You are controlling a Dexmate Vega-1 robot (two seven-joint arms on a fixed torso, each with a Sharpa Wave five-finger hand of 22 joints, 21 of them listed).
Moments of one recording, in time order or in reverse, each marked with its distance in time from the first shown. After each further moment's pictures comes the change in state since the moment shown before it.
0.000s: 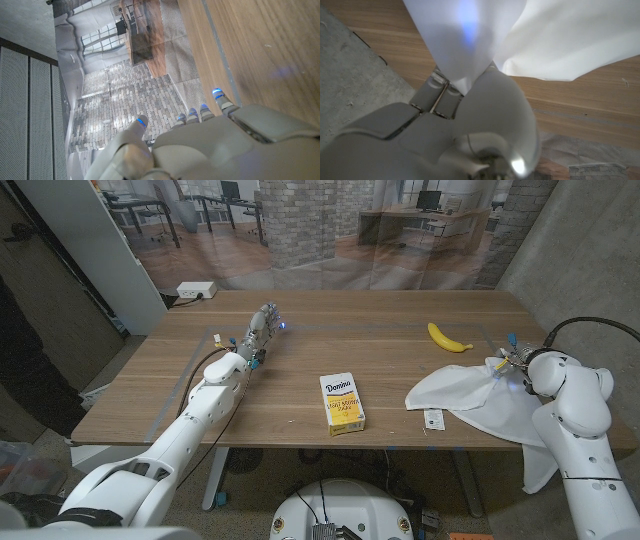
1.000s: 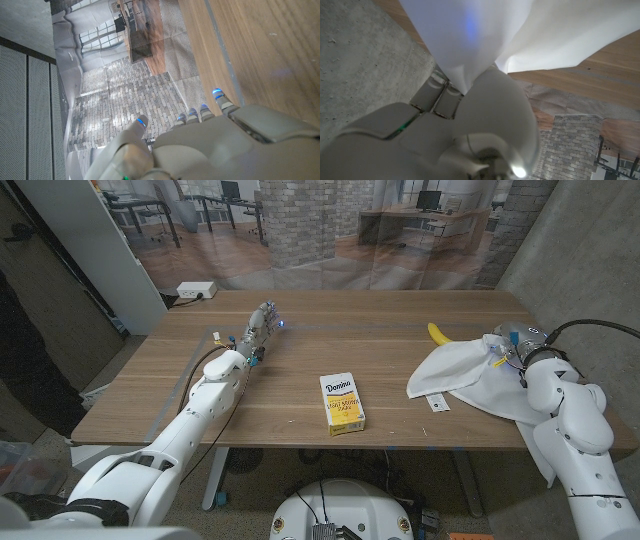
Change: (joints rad) left arm -0.036 -0.019 -0.016 0.059 0.018 -0.013 -0.020; left_hand 0.000 0.000 0.000 0.000 0.000 0.004 -0.004 0.000 0.000 0.000 0.000 0.000 0.000 0.000 0.000 0.000 0.000 0.000 0.000 -0.004 0.000; right arm -0.063 0.005 0.010 0.028 0.100 0.118 -0.461; right_hand 0.010 -0.011 0.004 0.004 -0.015 0.044 0.002 -0.015 -0.051 0.016 0.002 0.000 -0.005 0.025 -0.012 -0.048 0.031 -0.020 0.009 0.048 -0.003
